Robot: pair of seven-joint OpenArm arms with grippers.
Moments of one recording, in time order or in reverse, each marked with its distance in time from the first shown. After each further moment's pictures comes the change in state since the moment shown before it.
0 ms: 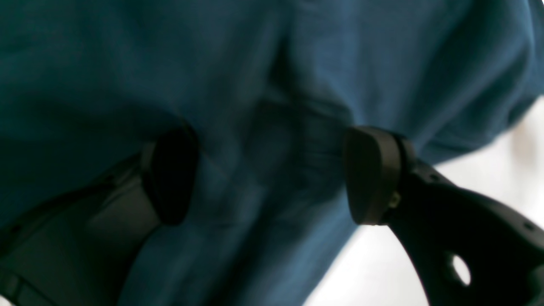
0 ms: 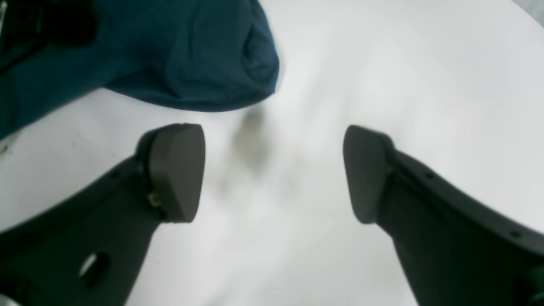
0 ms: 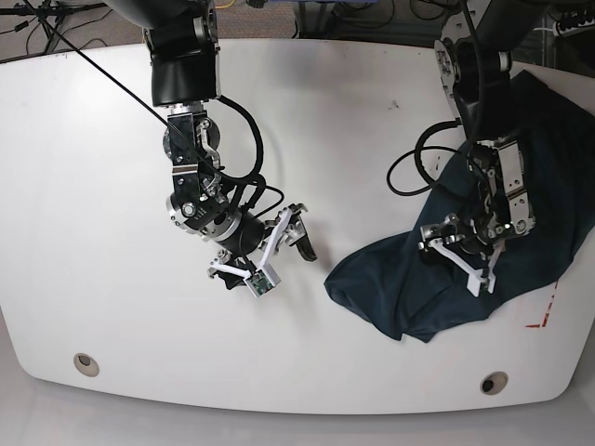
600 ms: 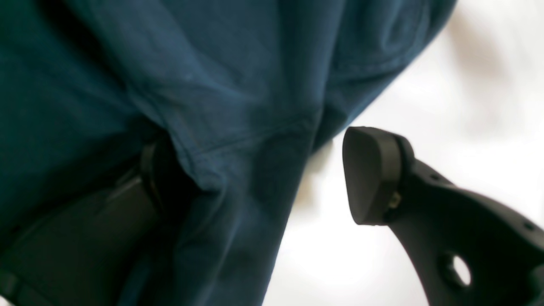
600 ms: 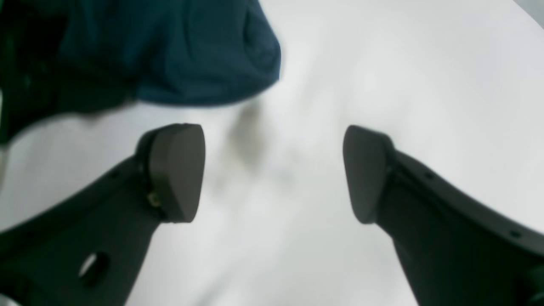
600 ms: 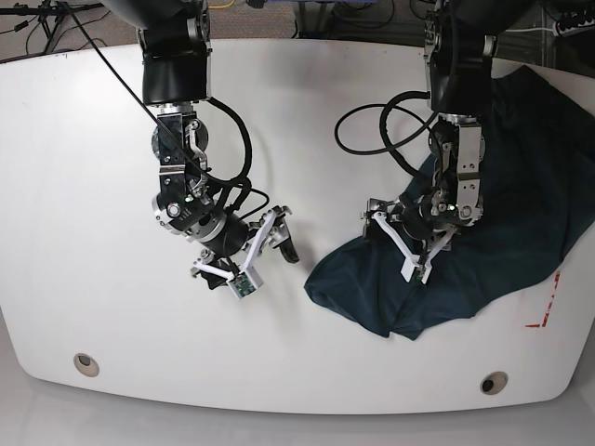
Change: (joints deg) left arm 6.9 2.9 15.7 4.6 -0.2 -0.2 -4.5; right arm -0.1 1.6 3.1 1.0 0.2 0.0 -2.3
